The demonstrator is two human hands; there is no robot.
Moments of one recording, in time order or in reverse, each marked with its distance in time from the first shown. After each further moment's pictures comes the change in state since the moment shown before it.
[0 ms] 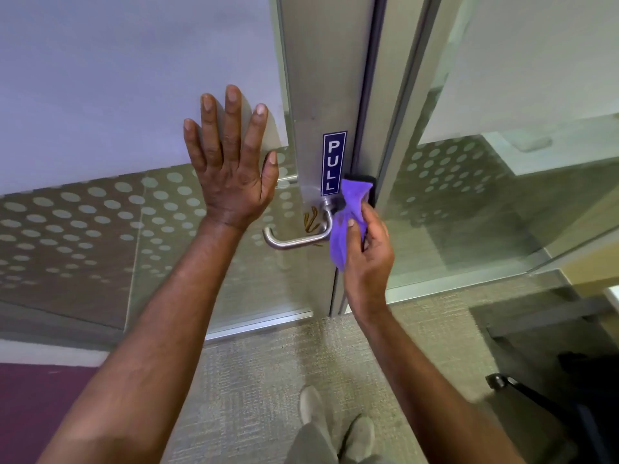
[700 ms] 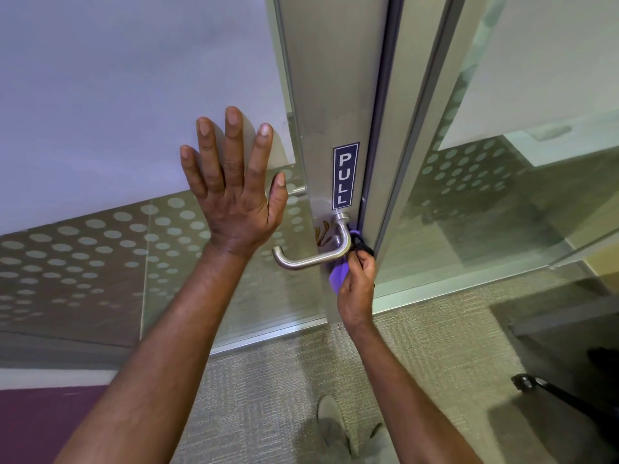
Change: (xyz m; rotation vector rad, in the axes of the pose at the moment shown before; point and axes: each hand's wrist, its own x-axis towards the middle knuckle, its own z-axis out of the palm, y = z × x) left_hand -0.003 -0.005 0.005 -0.016 0.026 0.028; right_hand -0.005 0.114 0.016 -0.523 -0.156 0.081
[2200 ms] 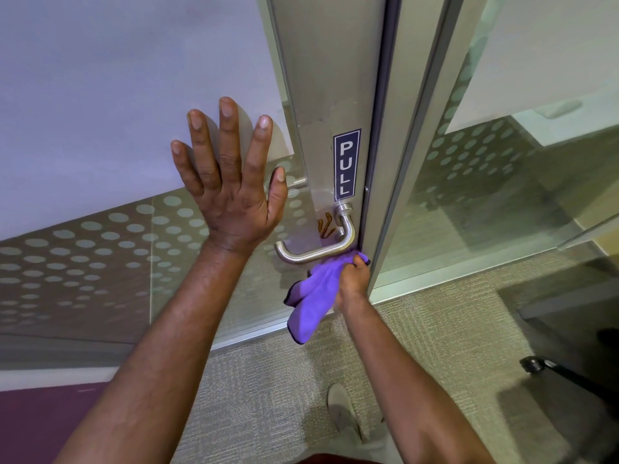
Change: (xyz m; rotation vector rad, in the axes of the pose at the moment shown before) left_hand 0.002 0.002 -0.003 0.033 -0.029 0.029; right_hand 0.026 0.036 0.073 0.731 0.116 0.851
